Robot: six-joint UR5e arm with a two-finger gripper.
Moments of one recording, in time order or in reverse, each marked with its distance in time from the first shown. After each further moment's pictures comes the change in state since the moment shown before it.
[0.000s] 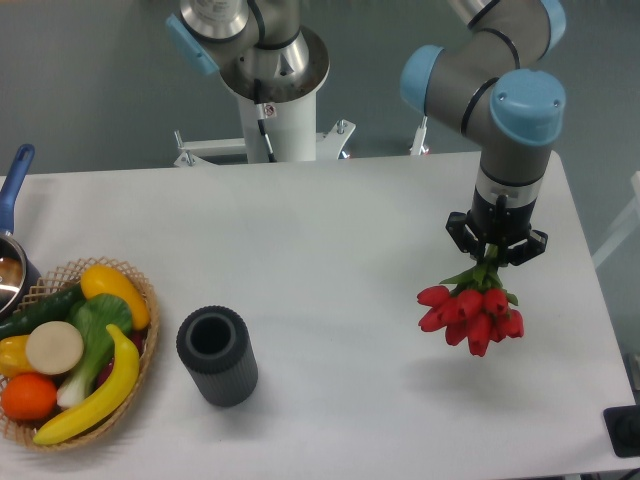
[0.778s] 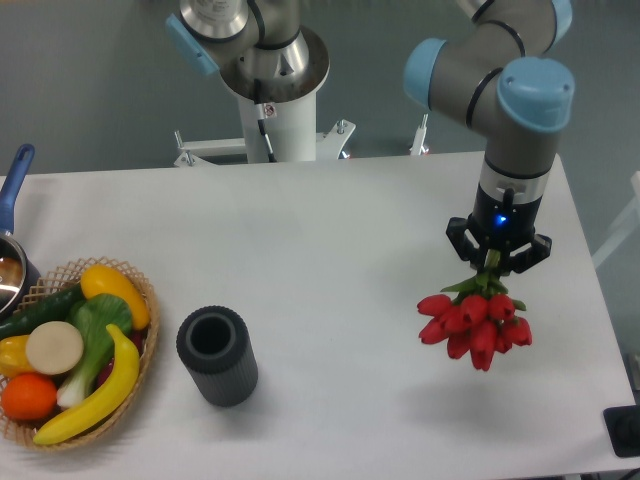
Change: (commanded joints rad) arm -0.009 0.037 0.054 0.066 -0.415 -0.130
